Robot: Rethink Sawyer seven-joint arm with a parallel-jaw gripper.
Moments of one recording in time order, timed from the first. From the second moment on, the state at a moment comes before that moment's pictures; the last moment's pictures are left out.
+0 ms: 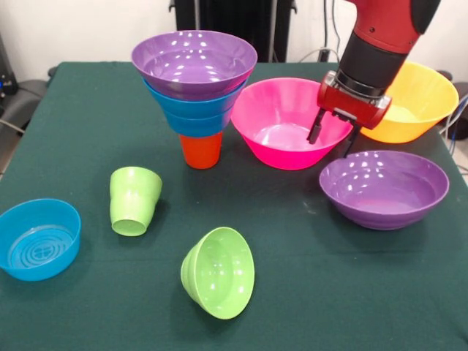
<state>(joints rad) 0.32 -0.31 -0.38 1.59 0.36 0.30 2.10</state>
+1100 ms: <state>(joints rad) 0.33 -0.31 -0.38 1.60 0.40 0.32 2.10</state>
